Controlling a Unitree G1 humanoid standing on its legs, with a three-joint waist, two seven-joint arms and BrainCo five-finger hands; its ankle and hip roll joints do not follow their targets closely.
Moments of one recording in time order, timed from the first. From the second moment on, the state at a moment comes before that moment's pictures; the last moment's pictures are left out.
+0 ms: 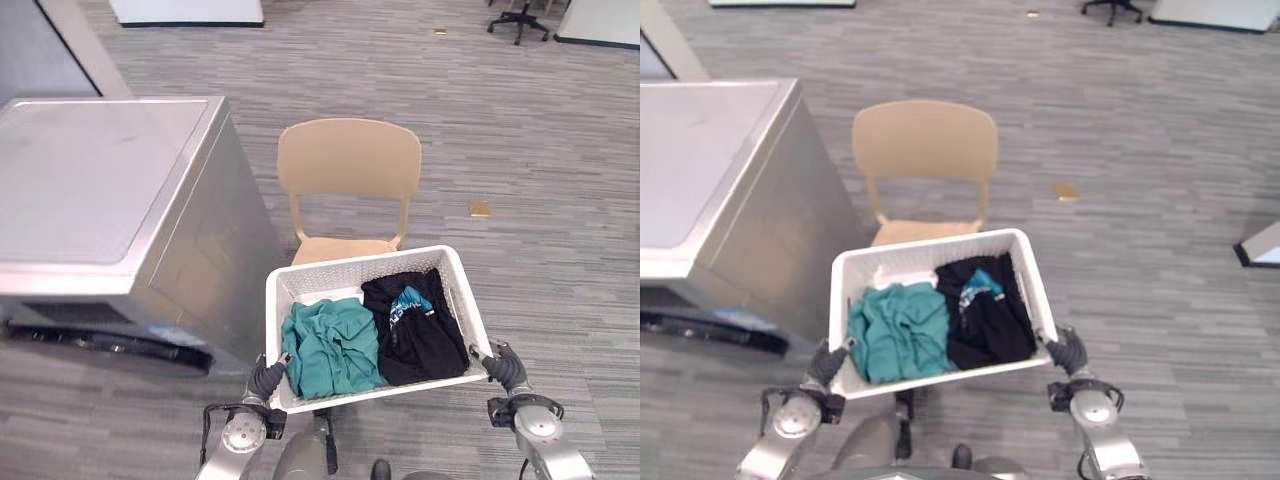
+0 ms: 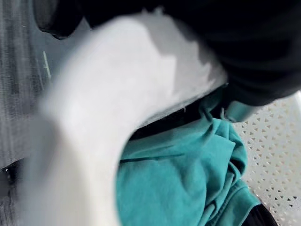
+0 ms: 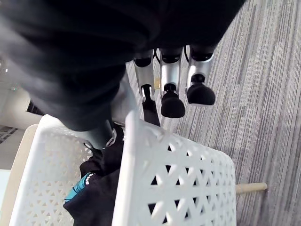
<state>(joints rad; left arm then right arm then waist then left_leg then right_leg) 0.16 0.34 -0.27 0.25 -0.10 0.03 0.12 0.16 -0.37 0.13 0.23 0.13 0.00 -0.17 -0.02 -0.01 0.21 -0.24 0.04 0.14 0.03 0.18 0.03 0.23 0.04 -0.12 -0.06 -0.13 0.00</state>
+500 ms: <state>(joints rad) 0.15 0.43 -0.25 0.25 -0.10 0.02 0.15 0.07 -0.33 0.21 0.32 0.04 -0.01 -0.18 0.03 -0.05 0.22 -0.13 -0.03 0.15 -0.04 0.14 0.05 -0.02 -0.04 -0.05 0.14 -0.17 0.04</state>
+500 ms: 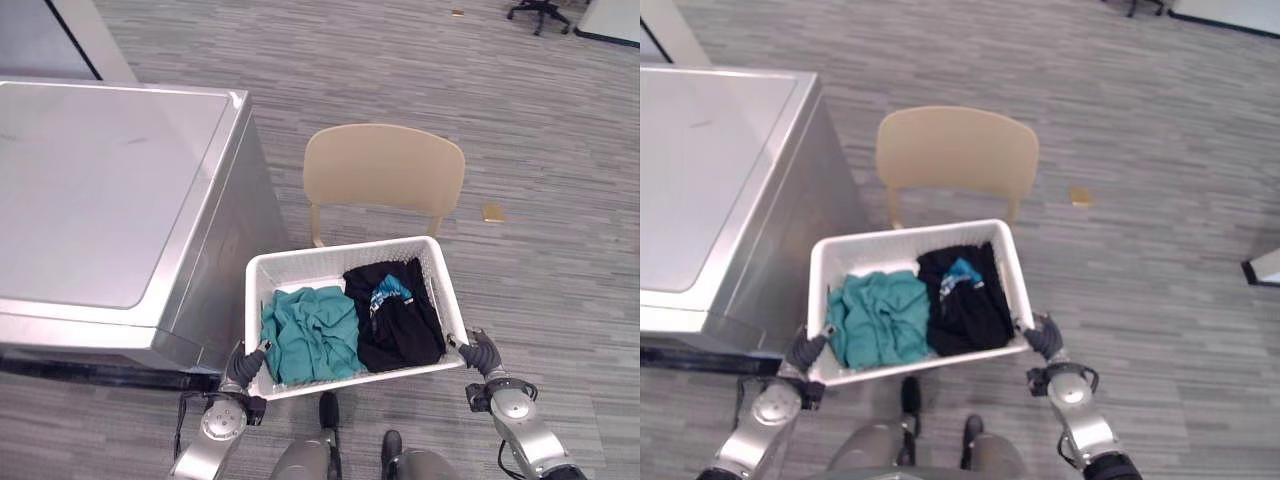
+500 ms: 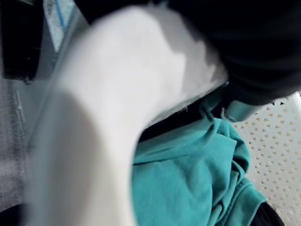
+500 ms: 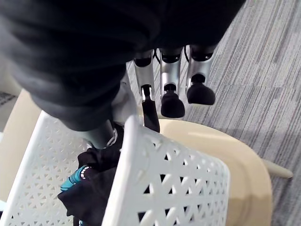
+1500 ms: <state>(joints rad) -0.27 0.36 -0.35 0.61 -0.07 0.01 0.37 -0.20 -0.37 0.33 0.53 0.02 -0.01 -0.30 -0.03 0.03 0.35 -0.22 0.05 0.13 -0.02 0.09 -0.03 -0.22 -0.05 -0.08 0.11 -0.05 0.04</state>
